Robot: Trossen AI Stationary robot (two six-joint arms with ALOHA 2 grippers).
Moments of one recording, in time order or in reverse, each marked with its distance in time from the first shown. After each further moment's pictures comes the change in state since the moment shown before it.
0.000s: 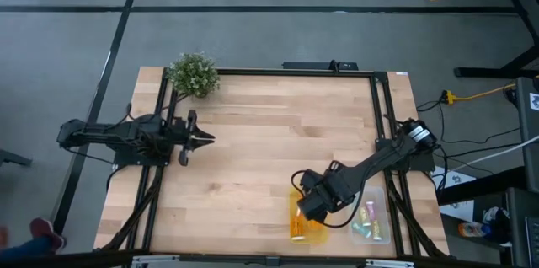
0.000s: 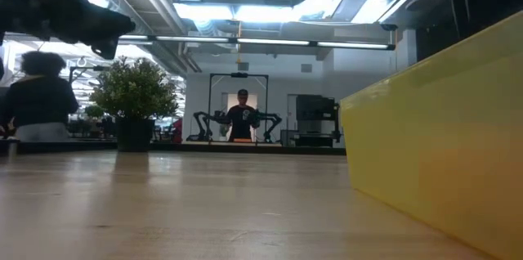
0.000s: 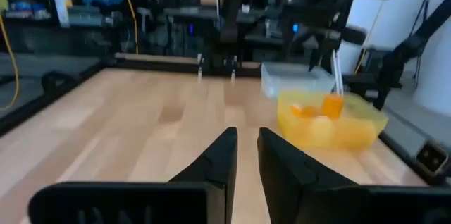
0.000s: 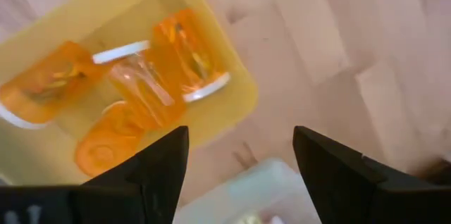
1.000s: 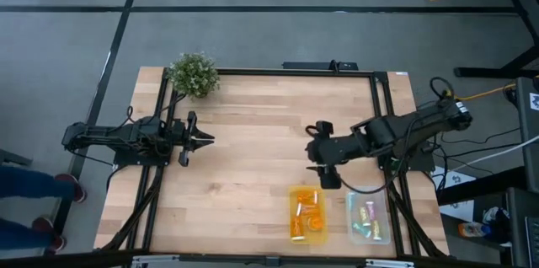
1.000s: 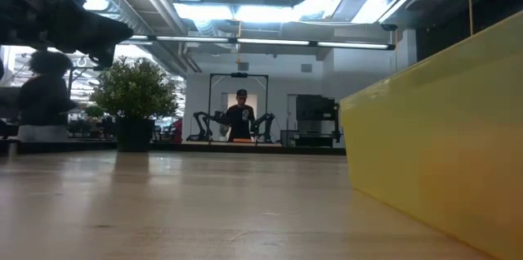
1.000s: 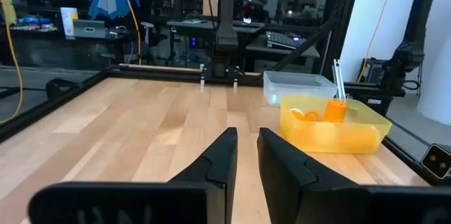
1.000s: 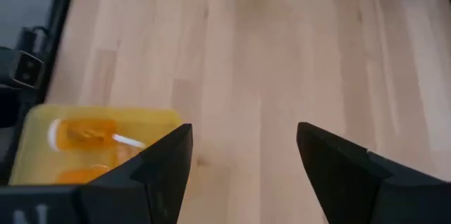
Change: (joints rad) left arm 0.000 -0.118 -0.090 0.031 -0.011 0.003; right arm -0.201 -0.429 -0.175 0.409 0.121 -0.883
